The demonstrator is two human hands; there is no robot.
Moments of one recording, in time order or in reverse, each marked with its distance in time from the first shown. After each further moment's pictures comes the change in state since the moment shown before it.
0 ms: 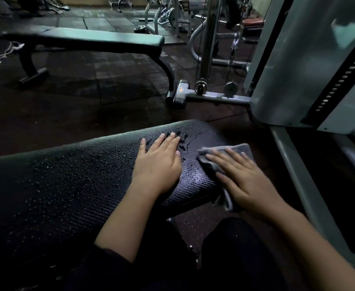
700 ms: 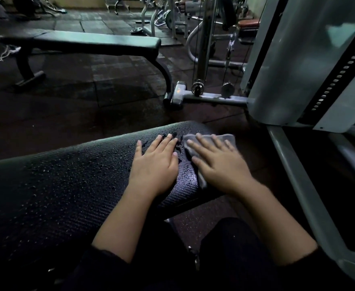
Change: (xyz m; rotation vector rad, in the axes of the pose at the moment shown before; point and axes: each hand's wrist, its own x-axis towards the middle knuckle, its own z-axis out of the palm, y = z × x) left_hand 0.001 0.002 0.001 0.010 0.001 -0.001; right_hand 0.052 -0.022 0.006 -0.177 -0.185 0.211
